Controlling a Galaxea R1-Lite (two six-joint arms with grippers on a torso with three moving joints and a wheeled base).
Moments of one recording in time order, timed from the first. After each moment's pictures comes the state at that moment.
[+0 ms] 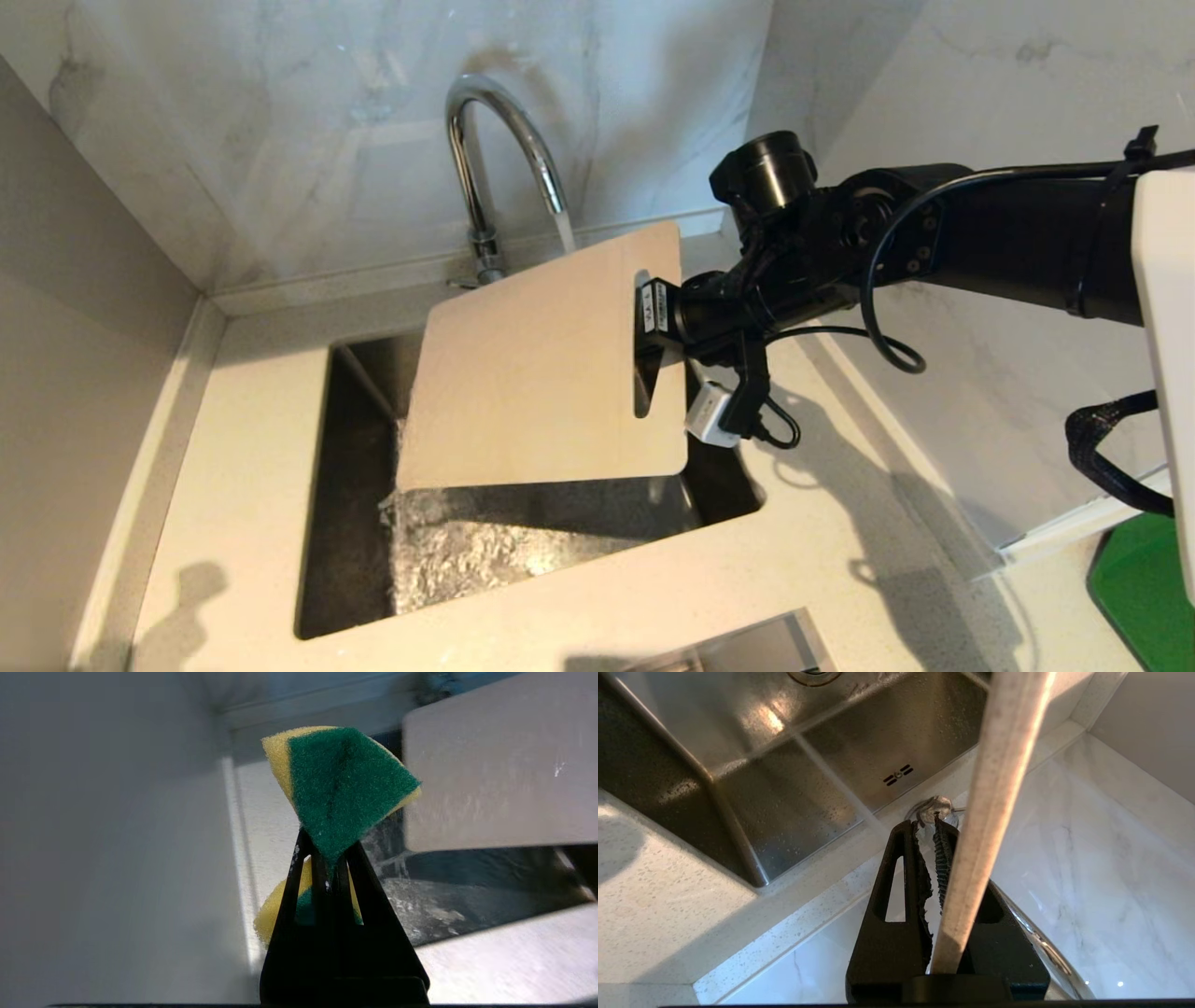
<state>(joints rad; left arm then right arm) 0.02 0.53 -0.59 0.06 0.09 0.04 0.42 2.06 -1.99 0.56 0.39 -2.74</state>
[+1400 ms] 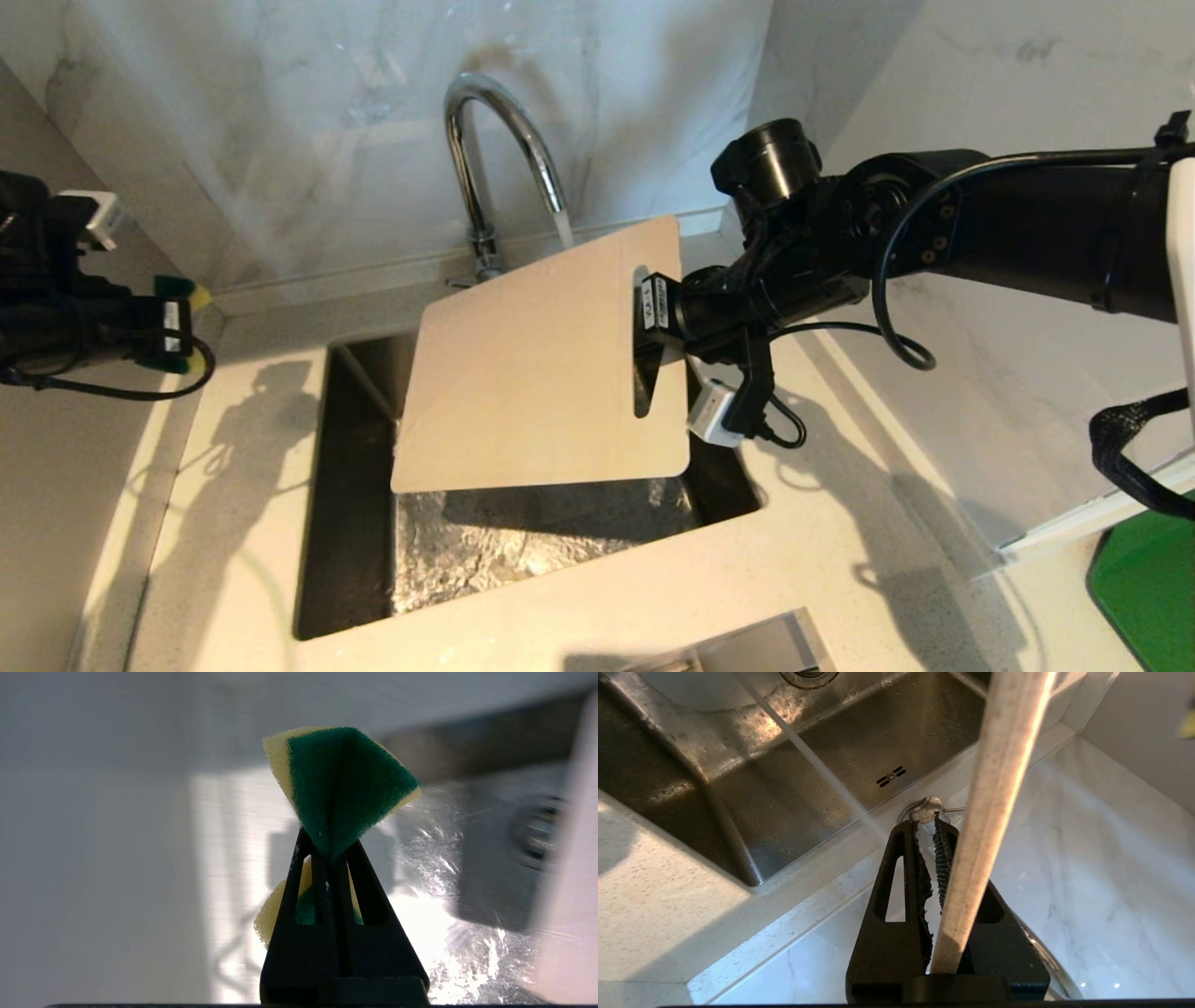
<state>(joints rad) 0.02 1.63 -1.16 -0.11 0.17 0.03 0.43 2.04 -1.99 0.58 0.39 -2.74</state>
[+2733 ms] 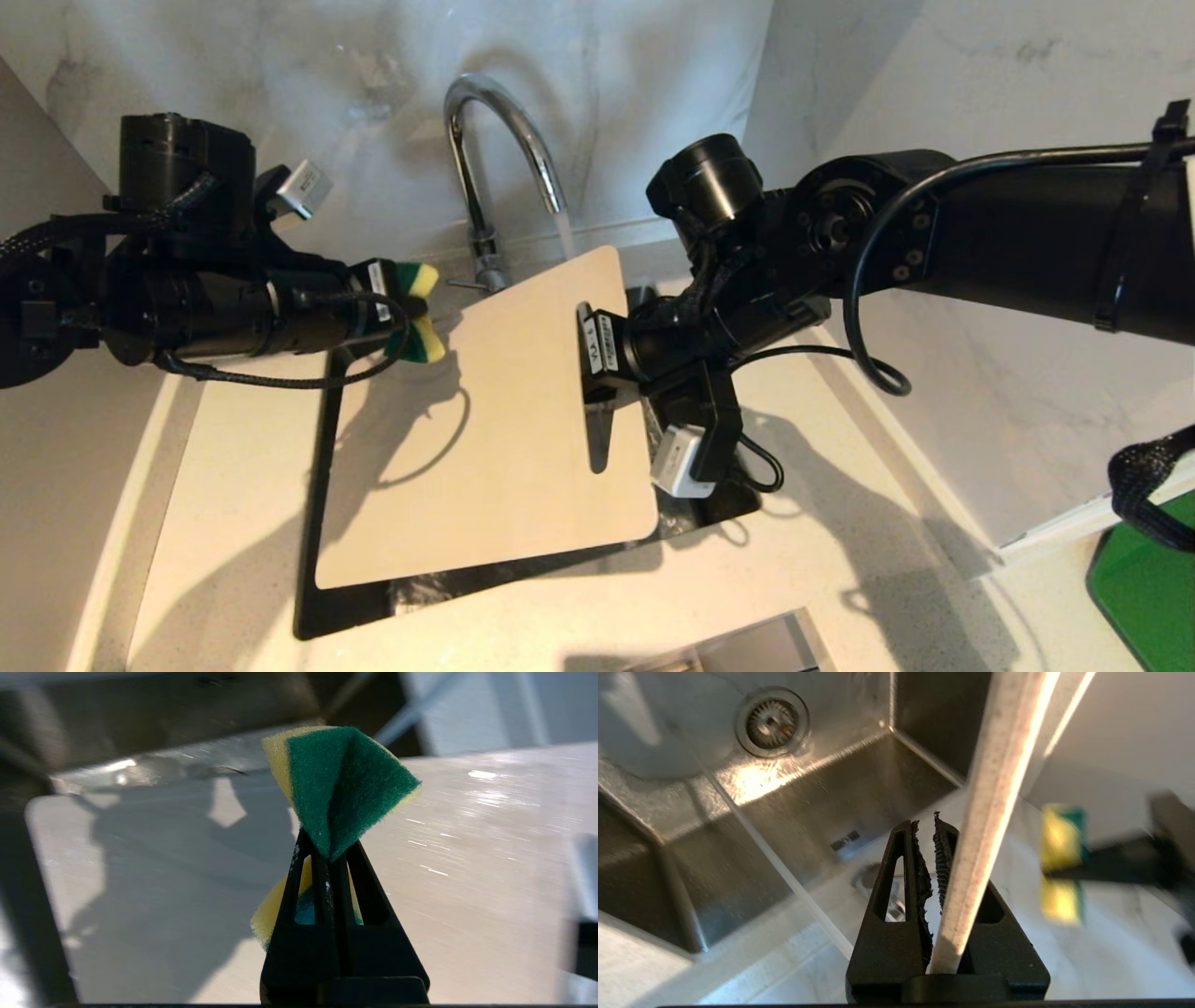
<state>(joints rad) -0.48 1.68 -1.35 0.00 0.07 -0.39 0.57 2.01 -1.94 0.65 0.38 -2.74</state>
